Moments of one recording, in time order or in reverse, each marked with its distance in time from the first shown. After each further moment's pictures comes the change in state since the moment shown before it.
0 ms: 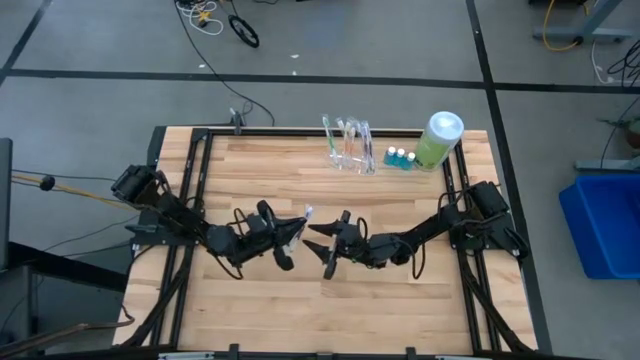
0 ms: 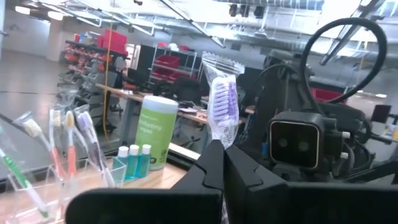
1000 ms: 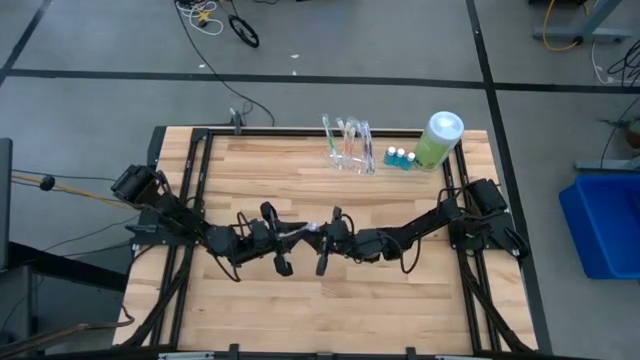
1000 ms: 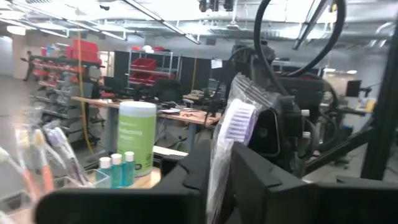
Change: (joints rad) left arm -0.001 0.001 0.002 -0.014 0.121 0.092; right arm -0.057 0.000 0.088 -0.201 -0.080 0.040
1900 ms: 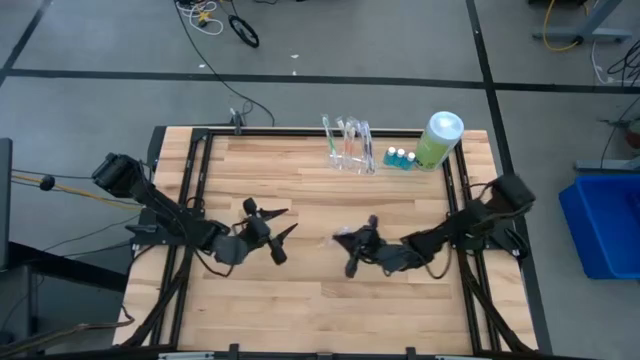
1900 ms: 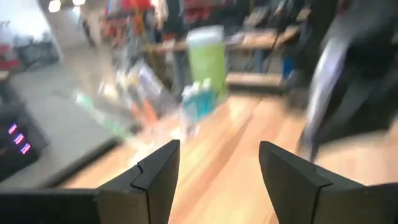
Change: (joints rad) left arm -0.043 -0.231 -0.001 -0.799 -0.301 -0.199; right arm 0.123 -0.175 -0.284 -0.219 0.245 0.245
